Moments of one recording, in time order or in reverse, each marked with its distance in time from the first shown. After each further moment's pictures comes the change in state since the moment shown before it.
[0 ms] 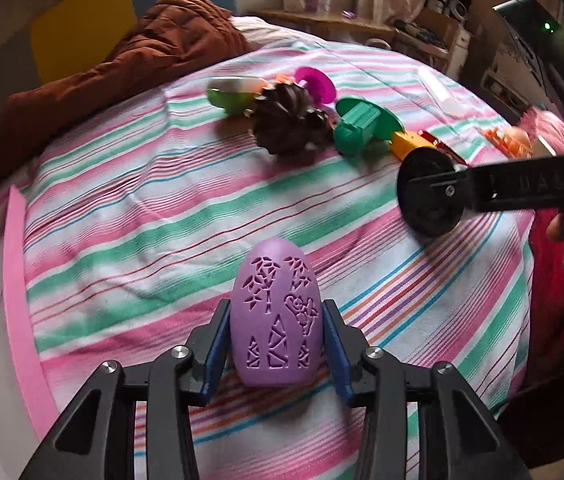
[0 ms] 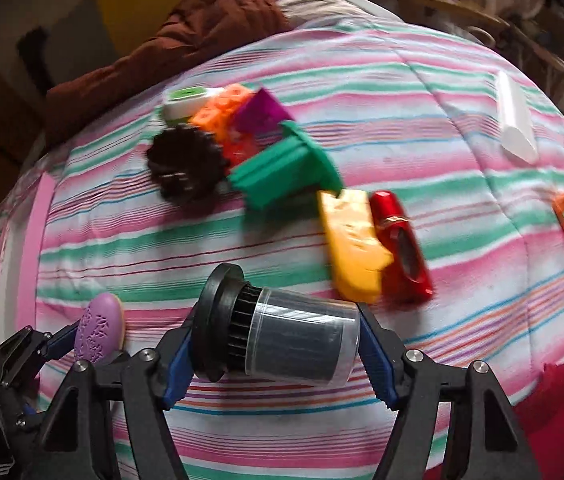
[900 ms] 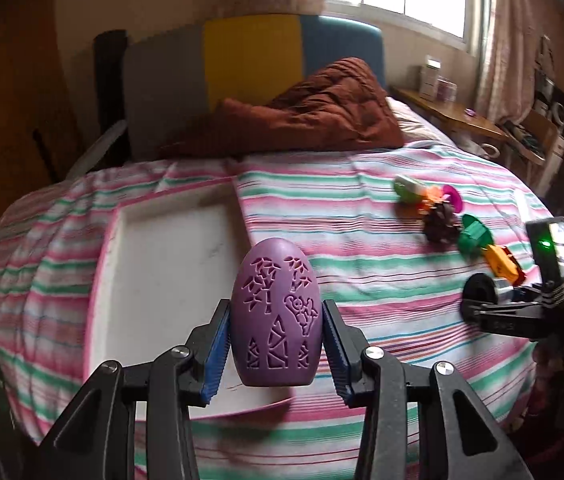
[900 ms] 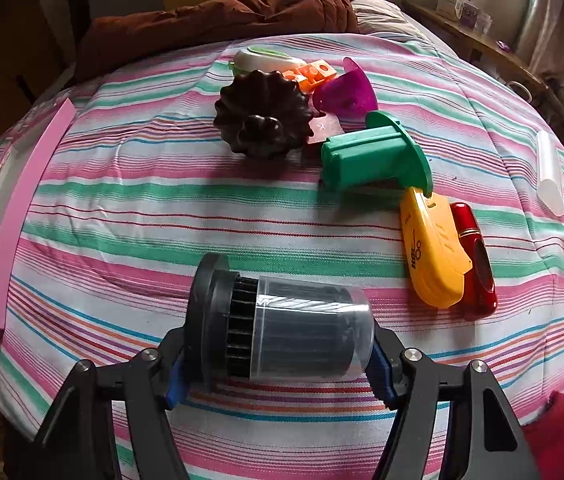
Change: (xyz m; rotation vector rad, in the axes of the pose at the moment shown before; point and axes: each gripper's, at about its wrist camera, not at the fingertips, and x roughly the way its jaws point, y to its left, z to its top) left arm -0.142 0.111 -0.047 -0.349 -0.186 0.291; right arm 0.029 0.042 -0.018 -0.211 -0.006 -0.076
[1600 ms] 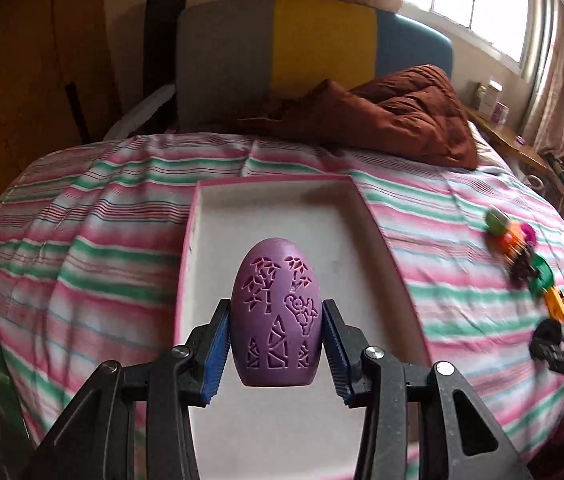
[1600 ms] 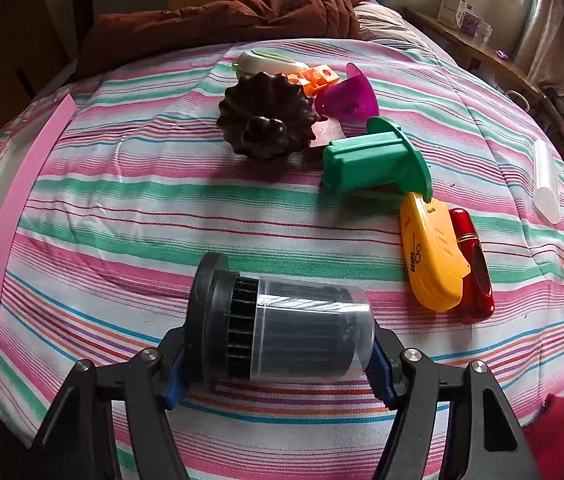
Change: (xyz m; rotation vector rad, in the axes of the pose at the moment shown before) left arm 0.055 0.126 0.025 -0.138 0.061 0.047; right arm -0.001 0.007 -0.003 -0.020 -0.019 -0.024
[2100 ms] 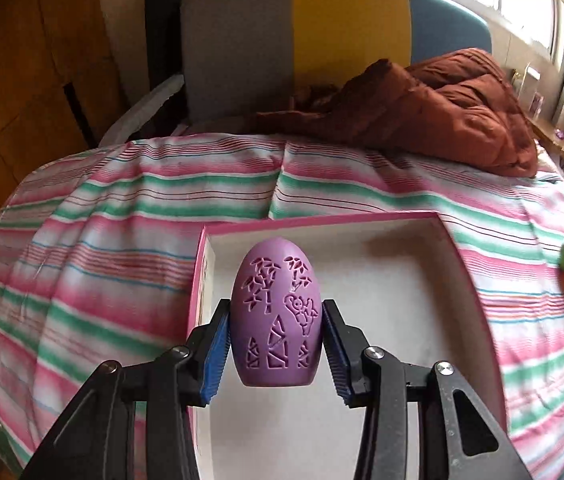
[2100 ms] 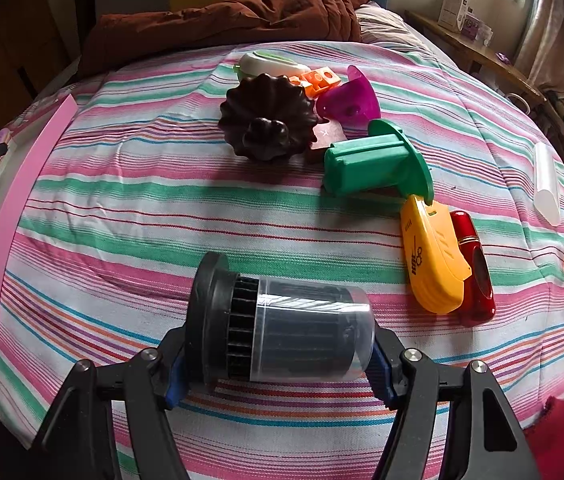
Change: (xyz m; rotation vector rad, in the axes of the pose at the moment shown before) left arm 0.102 0.018 0.065 0.022 0.050 0.114; right arm 0.001 -0.001 -0.001 -0.003 -0.011 0.001
